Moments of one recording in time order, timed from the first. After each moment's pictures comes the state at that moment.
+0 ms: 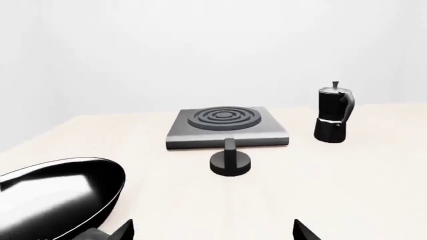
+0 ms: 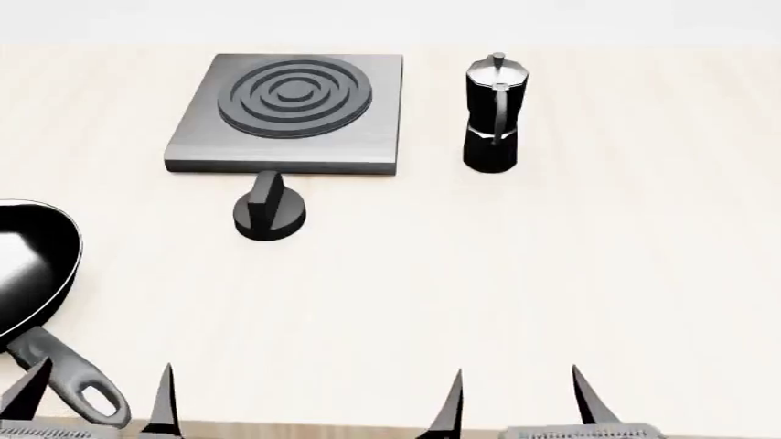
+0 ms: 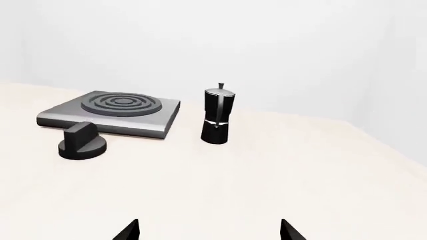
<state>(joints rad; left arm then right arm) -0.01 -0.13 0.10 0.40 -0.09 -0.35 -0.13 0.04 0.12 -0.13 -0.46 0.01 0.47 0.14</state>
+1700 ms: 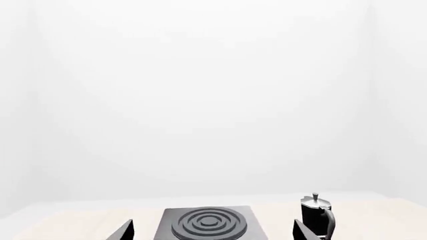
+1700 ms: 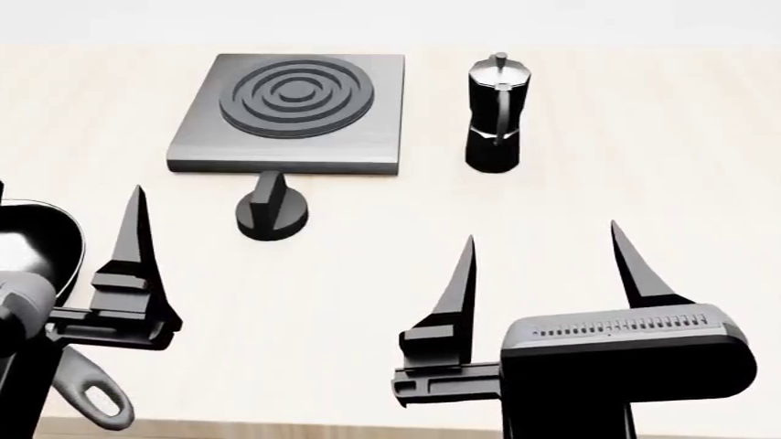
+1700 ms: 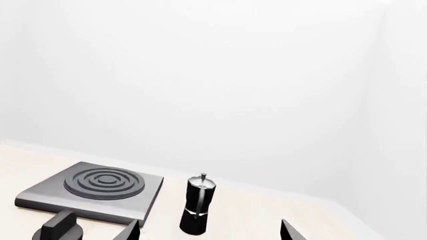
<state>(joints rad) -0.35 -0.18 0.11 0.65 -0.23 -0.62 -0.18 0.31 0.21 -0.19 -0.82 0.01 0.87 0.19</state>
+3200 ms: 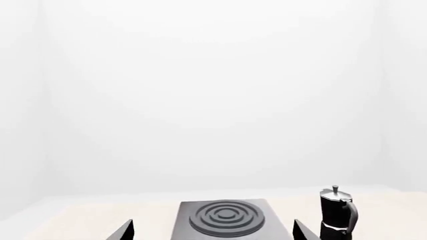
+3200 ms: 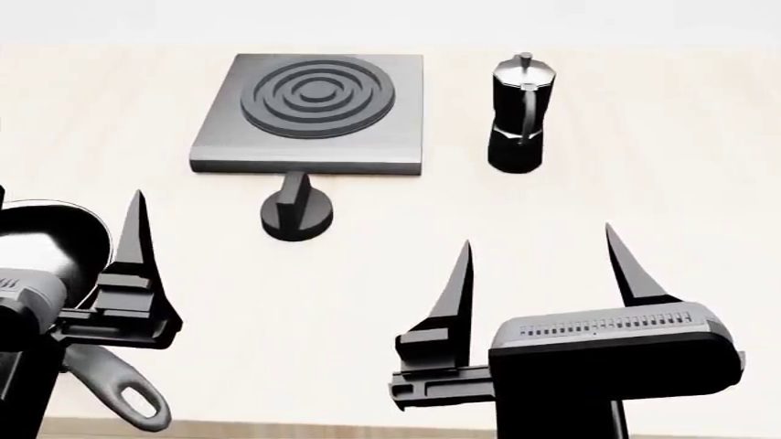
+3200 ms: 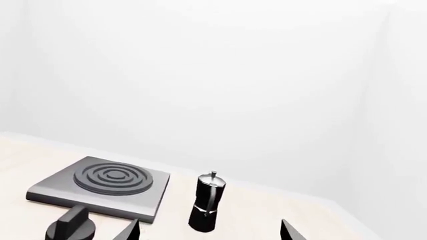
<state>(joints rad) -0.35 -0.21 0.14 0.61 -0.25 -0.61 -0.23 0.32 0.24 -0.23 -0.82 0.02 0.89 0.22</state>
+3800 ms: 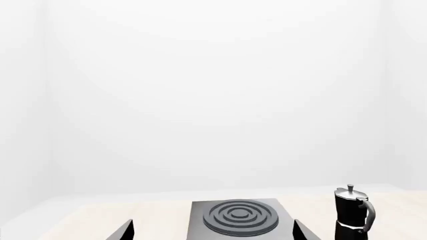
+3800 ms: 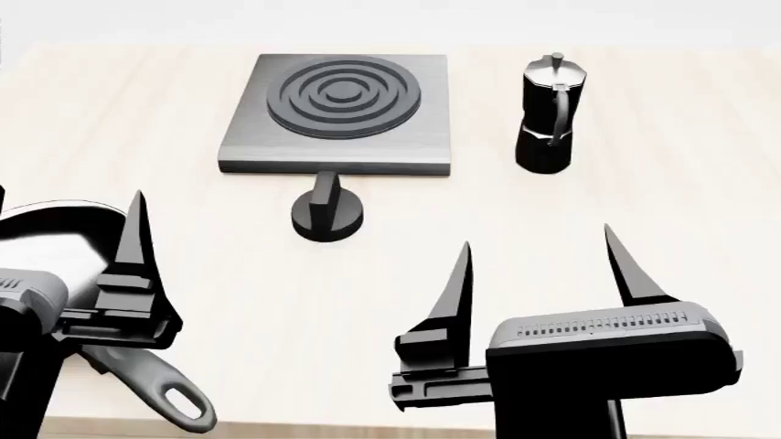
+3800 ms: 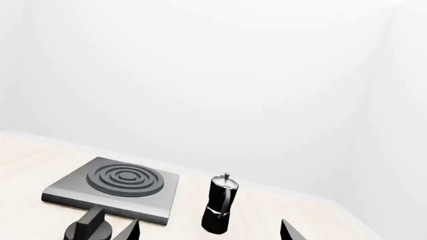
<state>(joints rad) -0.36 -0.22 0.15 0.61 -0.26 -0.60 -0.25 0.32 0.25 -0.23 -0.81 0.03 0.89 0.23</state>
